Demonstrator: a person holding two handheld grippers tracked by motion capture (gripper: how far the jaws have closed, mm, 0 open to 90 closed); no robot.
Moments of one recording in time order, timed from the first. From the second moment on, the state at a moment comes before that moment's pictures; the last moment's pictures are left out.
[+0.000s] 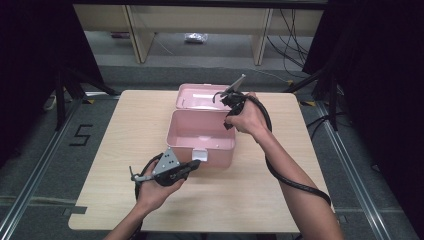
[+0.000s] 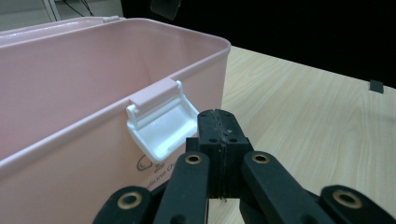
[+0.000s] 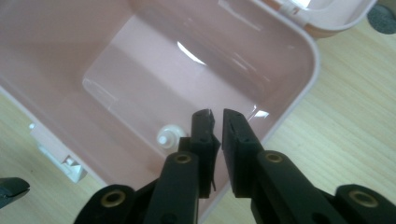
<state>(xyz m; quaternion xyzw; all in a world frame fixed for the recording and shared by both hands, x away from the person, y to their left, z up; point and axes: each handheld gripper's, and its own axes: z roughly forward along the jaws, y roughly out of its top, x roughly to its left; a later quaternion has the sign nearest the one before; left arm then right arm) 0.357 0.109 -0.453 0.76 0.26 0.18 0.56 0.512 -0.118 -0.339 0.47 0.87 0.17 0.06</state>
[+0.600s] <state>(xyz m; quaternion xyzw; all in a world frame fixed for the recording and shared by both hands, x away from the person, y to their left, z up) 0.360 0.106 -0.454 0.76 0.25 0.20 0.57 0.518 -0.130 -0.336 0.51 0.83 0.20 0.08</state>
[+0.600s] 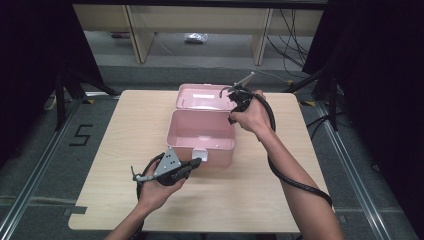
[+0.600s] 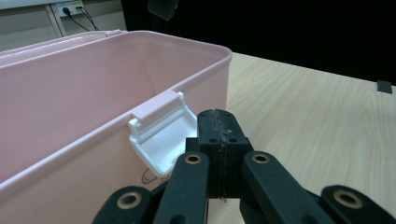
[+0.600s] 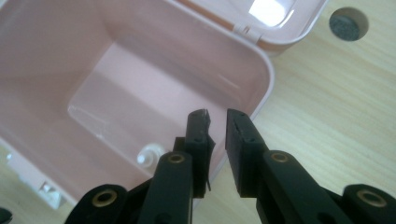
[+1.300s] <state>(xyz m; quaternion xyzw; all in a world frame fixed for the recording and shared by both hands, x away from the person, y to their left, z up) 0.361 0.104 -0.455 0.76 0.25 0.21 0.56 0.543 -0.143 -0.328 0.54 0.79 0.26 0.11</state>
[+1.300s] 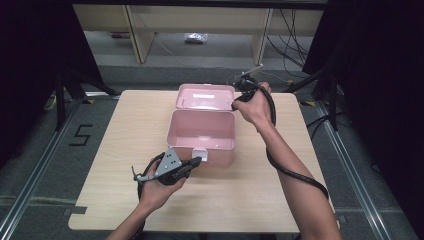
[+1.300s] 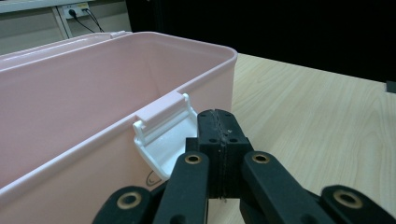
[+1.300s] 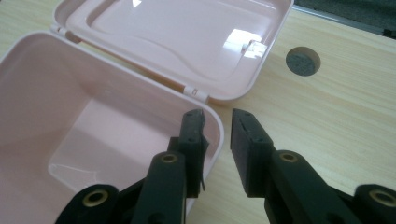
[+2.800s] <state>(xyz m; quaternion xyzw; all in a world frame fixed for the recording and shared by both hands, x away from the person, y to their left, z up) 0.381 0.093 -0.467 0.75 0.26 0.22 0.56 0.622 -0.139 -0.362 0.59 0.76 0.25 0.14</state>
